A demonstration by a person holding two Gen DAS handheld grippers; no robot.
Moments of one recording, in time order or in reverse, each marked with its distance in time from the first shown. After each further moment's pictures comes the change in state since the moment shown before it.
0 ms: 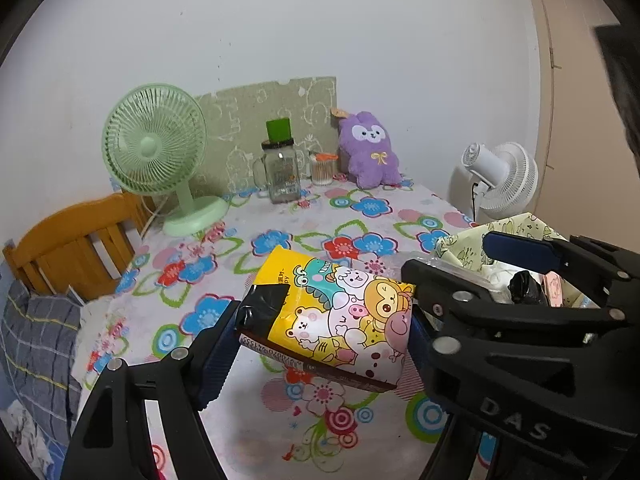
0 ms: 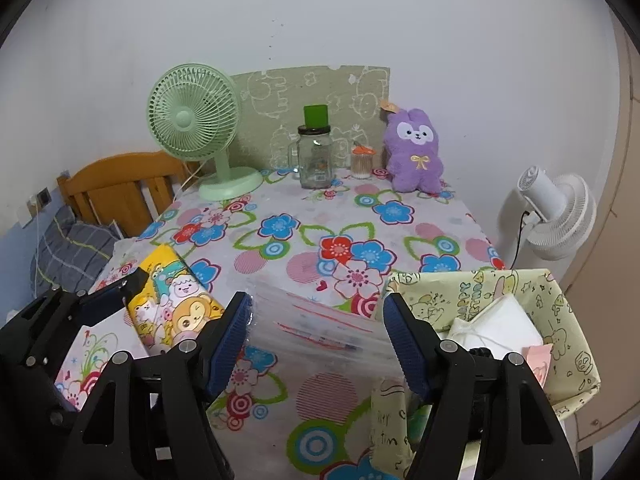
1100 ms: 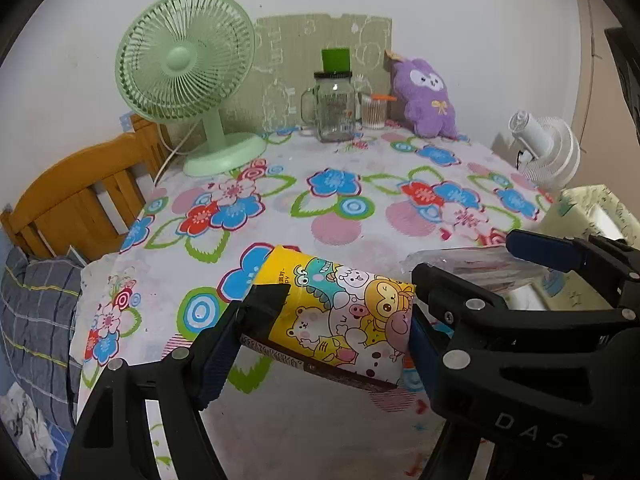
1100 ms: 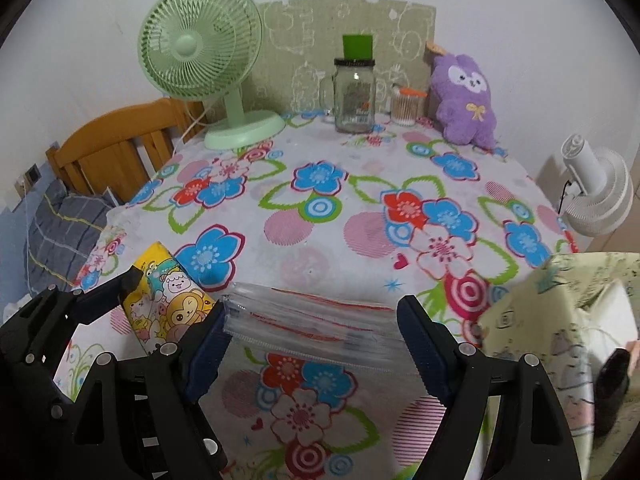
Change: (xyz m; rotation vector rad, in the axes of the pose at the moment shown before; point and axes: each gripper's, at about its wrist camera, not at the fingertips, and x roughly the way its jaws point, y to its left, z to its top) left arm 0.064 0.085 -0.028 -0.049 0.143 0.037; right arm 0.104 0.069 -0.002 -0.001 0.162 0.012
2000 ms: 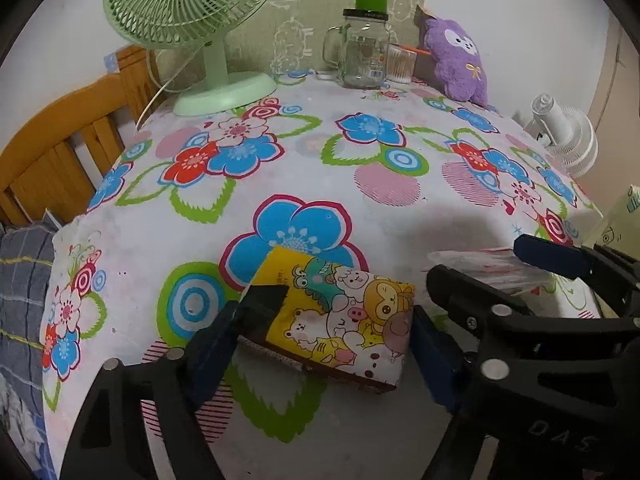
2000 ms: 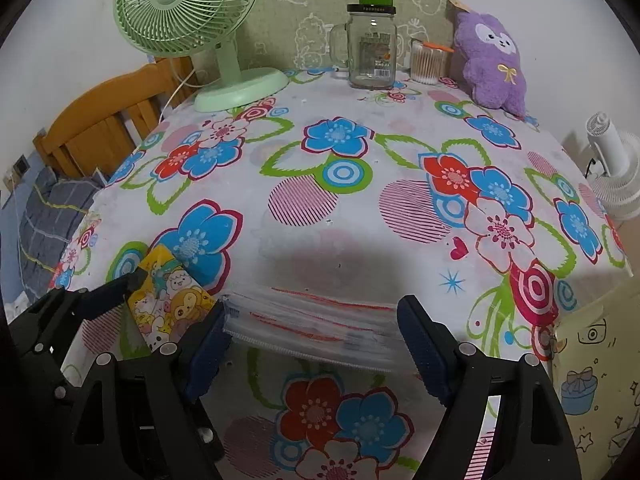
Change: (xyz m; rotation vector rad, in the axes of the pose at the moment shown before) left arm 0.076 0.048 -0.008 -0.044 0.161 -0.064; right arm 0.076 0.019 0.005 0.018 0.133 0.007
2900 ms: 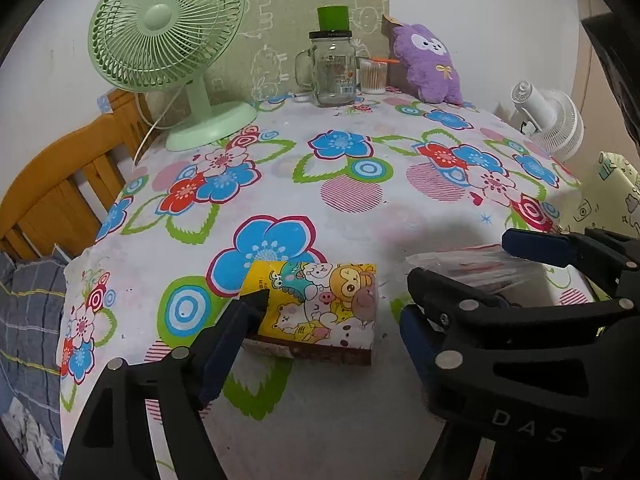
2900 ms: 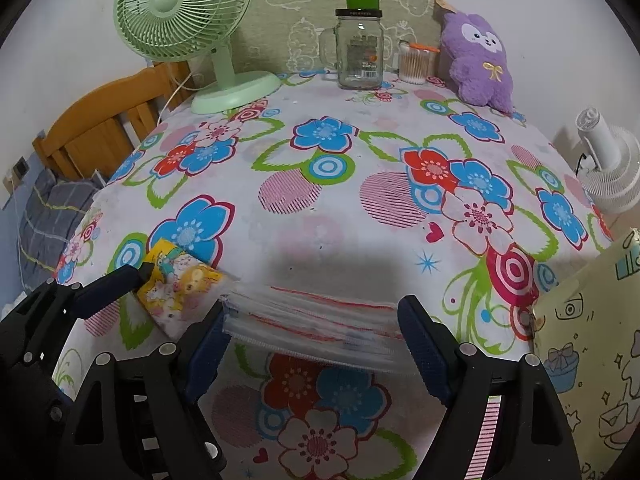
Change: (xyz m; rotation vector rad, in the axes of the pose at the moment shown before) left arm -0.020 -0.027 -0.008 0.091 -0.071 0.036; right arm -0.015 -0.010 -0.012 0.014 -0.009 -0.010
